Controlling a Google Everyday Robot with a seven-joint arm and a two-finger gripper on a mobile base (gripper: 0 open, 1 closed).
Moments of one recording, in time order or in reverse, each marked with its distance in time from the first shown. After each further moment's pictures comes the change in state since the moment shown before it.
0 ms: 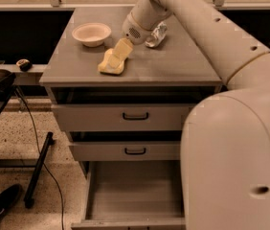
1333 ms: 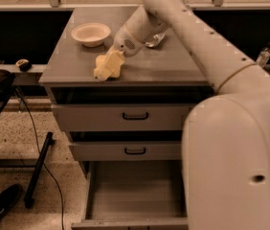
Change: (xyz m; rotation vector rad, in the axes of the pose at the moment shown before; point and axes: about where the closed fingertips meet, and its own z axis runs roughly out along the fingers) arm -0.013 0.044 0.036 -0.232 -0.128 -0.082
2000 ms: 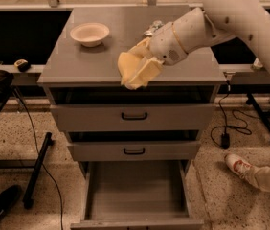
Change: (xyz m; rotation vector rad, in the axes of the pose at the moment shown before) arm 0.031 0.090 -0.101 0.101 -0.181 -0.221
